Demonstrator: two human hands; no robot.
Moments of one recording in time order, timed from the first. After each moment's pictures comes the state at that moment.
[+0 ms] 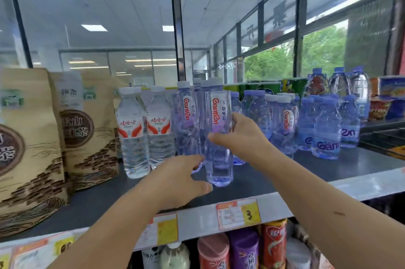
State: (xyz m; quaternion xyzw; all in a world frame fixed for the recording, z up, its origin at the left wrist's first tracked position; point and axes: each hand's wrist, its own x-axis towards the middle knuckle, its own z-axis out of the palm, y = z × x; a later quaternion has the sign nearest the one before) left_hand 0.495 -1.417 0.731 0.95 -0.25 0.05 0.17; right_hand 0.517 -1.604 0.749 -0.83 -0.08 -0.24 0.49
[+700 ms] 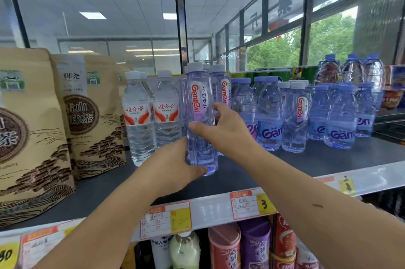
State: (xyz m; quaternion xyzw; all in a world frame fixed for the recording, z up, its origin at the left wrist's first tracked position) left_hand 0.513 -1.393 0.722 0.94 -0.21 0.09 0.24; right_hand 0.538 -1.550 0.734 -0.84 -0.08 -0.26 0.47
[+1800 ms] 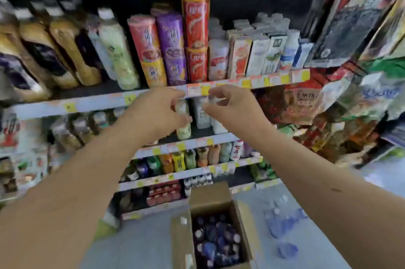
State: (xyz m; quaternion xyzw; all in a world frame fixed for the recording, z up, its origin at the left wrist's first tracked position) left_hand 0.249 -1.507 0.500 0.96 -0.14 -0.06 0.24; right_hand 0.224 -1.686 0.471 -0.89 0.02 -0.07 0.45
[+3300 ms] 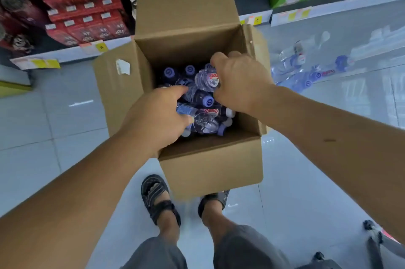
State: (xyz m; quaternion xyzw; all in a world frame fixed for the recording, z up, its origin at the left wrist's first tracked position) left_hand 0.152 -1.551 -0.131 0.91 -0.06 -0.35 0.24; right_hand 0.171 -1.734 -0.149 -0.98 -0.04 0.21 0.06
